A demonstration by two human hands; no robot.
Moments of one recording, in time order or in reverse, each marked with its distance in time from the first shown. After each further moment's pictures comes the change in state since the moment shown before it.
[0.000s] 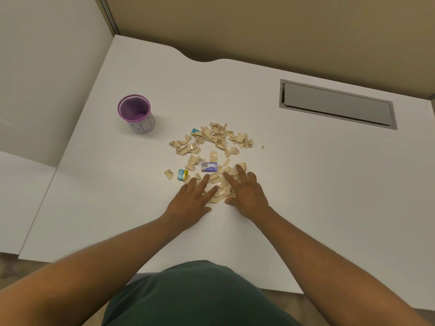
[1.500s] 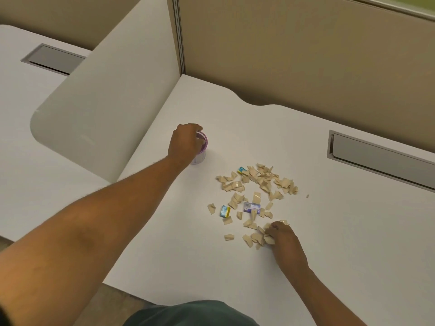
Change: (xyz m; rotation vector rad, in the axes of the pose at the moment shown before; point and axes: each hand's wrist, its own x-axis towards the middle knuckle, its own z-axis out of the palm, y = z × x) left_hand 0.054 -0.225 -0.145 -0.757 0.573 -0.684; right_hand 0.001 -0.024 -0.005 0.289 0.124 0.023
